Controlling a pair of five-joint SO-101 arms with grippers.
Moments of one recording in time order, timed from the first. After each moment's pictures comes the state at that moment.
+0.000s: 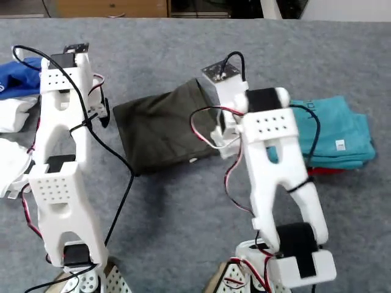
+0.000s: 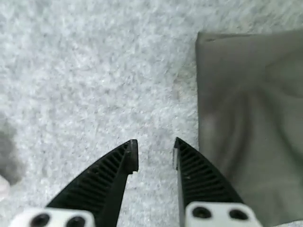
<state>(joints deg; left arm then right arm) -10.5 33.9 -33.5 95.5 -4.4 -14.8 -7.7 10.7 91.8 -0.5</state>
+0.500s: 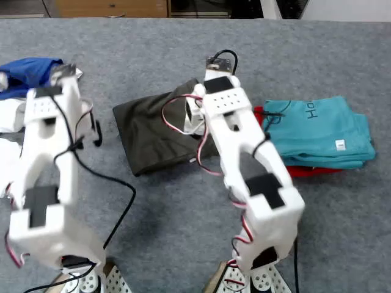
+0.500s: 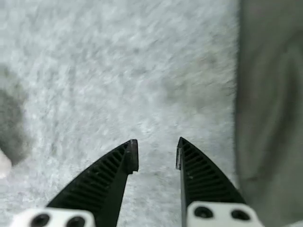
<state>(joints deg) -15.6 3.3 16.2 70.9 -7.0 -21.3 22.7 -6.5 80.2 -36.6</state>
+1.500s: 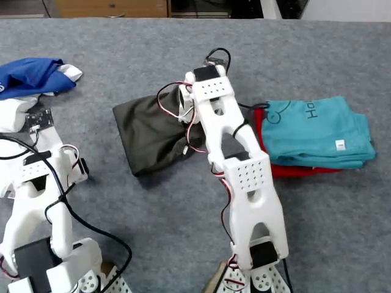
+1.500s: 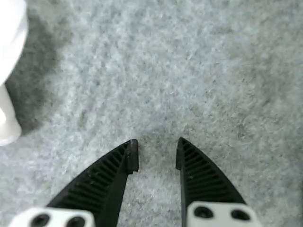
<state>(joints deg) -24.8 -17.7 54.9 43.3 -7.2 -19.8 53.4 -43.7 94.4 -40.5</state>
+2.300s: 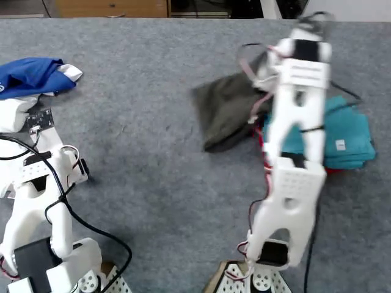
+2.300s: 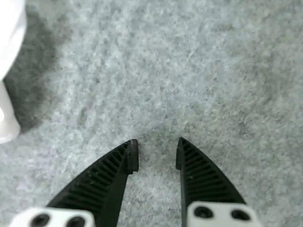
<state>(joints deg) -24.8 -17.7 55.3 43.2 -7.2 7.5 38.7 -55.3 101.2 -24.4</state>
